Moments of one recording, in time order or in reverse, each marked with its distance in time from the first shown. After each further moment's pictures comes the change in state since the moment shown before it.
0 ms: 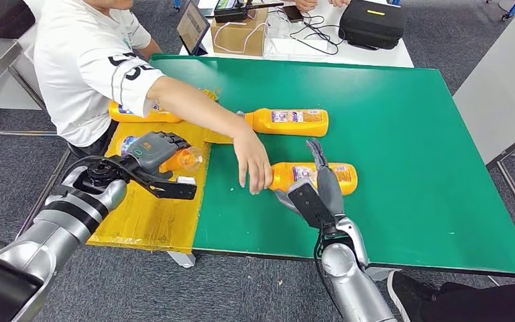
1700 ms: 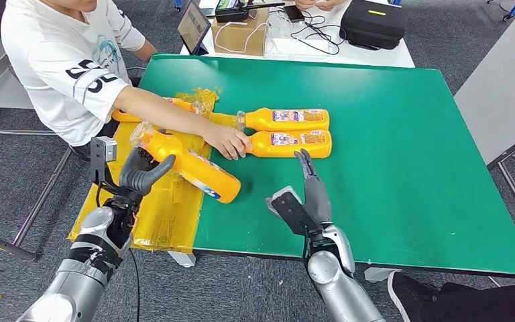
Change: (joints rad) left arm 0.320 -0.218 0.549 -0.154 1.362 -0.177 0.039; right arm -0.003 0.005 0.084 0.094 0.013 -0.114 0.027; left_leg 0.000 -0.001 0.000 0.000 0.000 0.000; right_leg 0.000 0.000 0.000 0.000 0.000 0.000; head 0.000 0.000
